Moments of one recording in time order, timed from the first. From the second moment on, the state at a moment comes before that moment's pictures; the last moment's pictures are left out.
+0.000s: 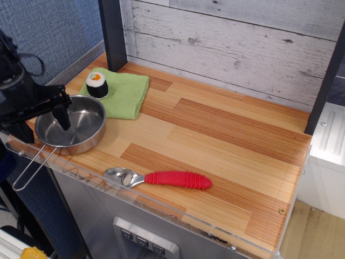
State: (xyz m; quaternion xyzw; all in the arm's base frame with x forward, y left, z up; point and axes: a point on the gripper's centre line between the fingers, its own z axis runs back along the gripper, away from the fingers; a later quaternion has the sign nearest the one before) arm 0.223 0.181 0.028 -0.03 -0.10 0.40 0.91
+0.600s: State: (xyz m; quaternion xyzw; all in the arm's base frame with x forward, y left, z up) arm 0.242 0.173 0.125 -0.10 -0.17 0.37 0.91
